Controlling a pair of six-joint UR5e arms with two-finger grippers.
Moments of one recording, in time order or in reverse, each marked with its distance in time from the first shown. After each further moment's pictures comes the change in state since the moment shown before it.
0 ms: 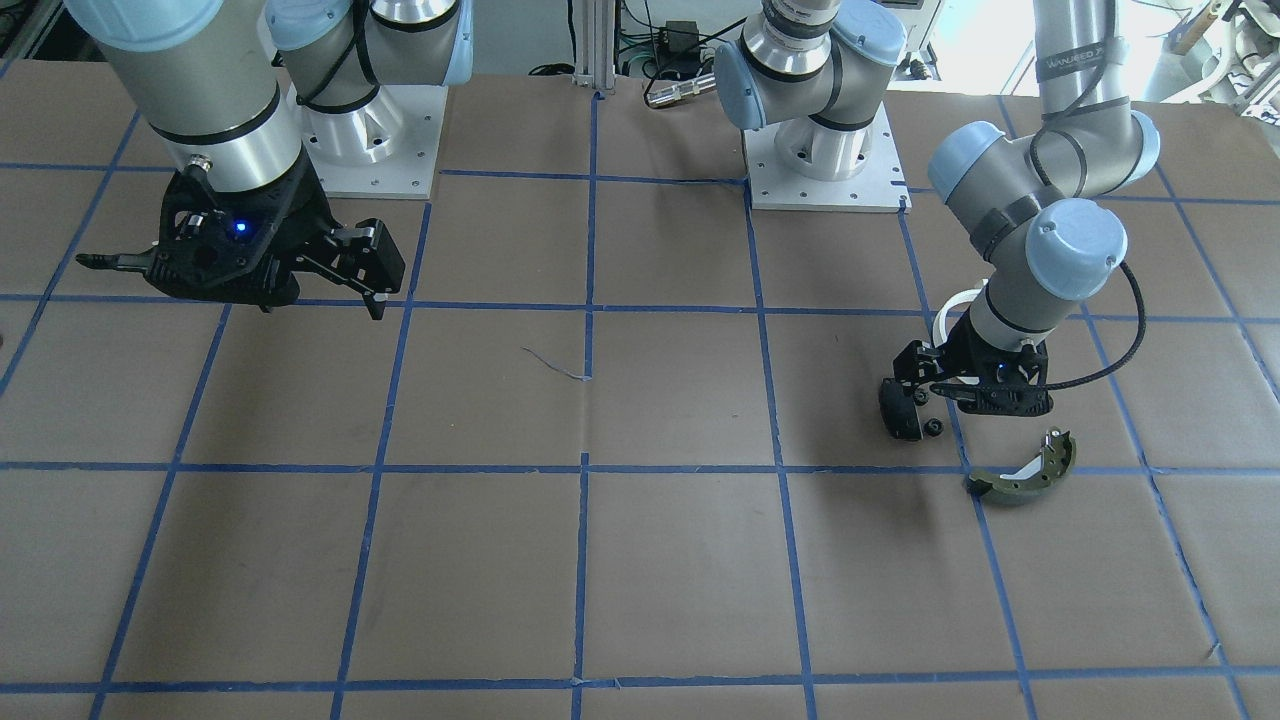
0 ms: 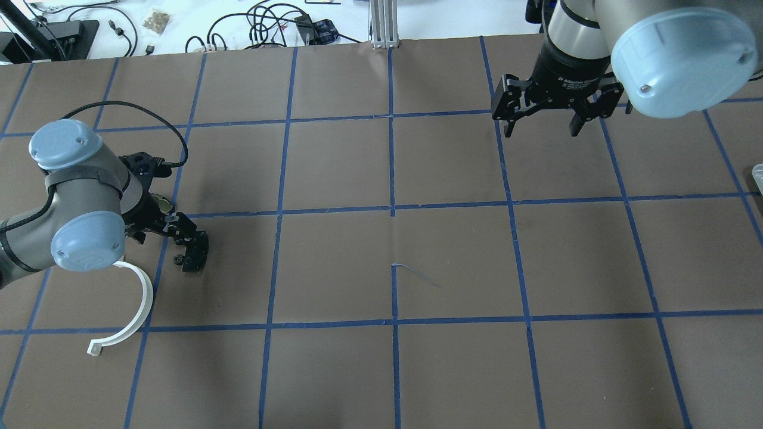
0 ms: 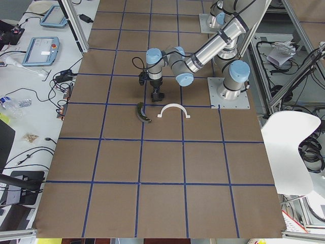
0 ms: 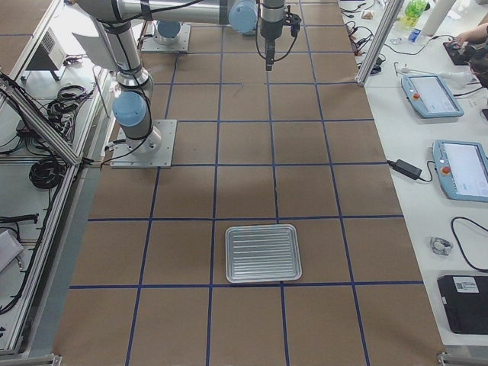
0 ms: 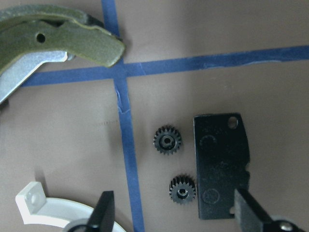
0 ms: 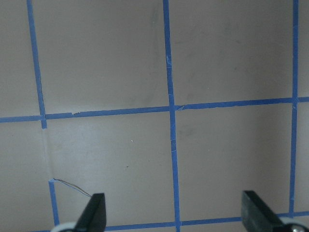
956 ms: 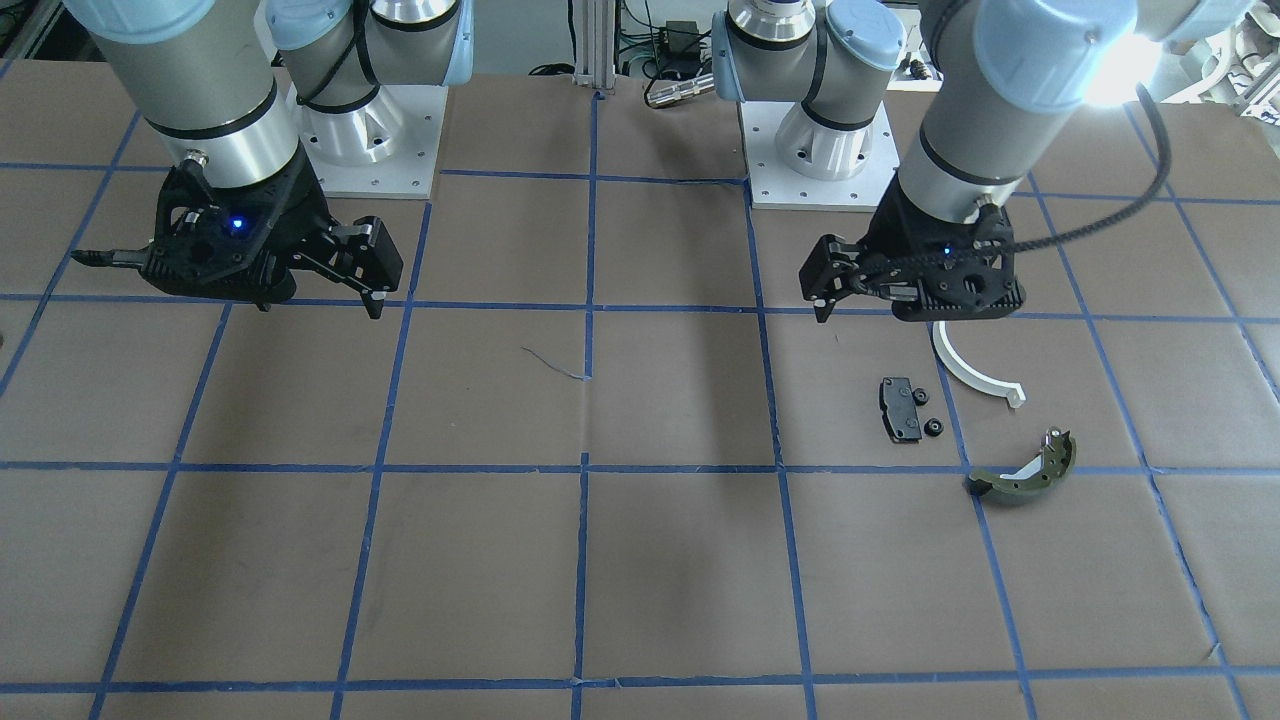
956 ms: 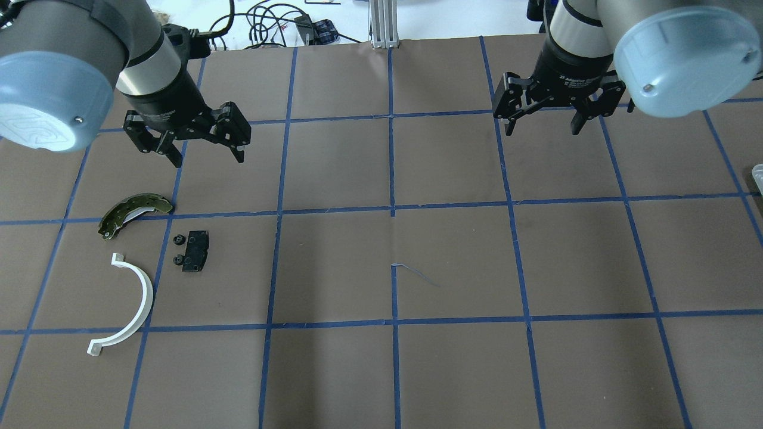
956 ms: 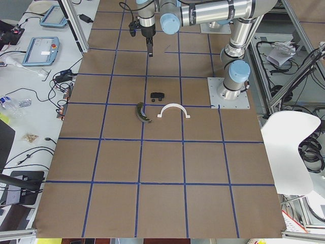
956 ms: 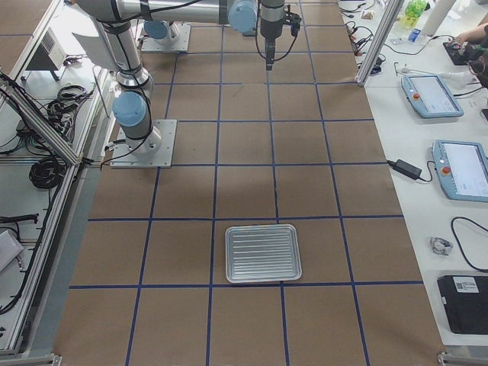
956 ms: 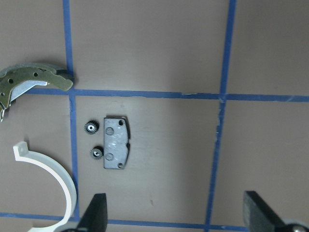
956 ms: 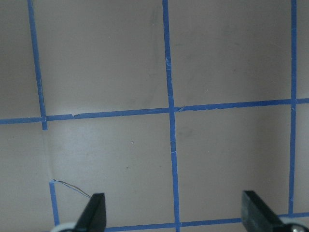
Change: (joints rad) left arm -0.366 0.126 0.496 -0.629 -0.073 -0.474; right arm -0.002 -0.003 -0.004 -0.001 0.001 -0.002
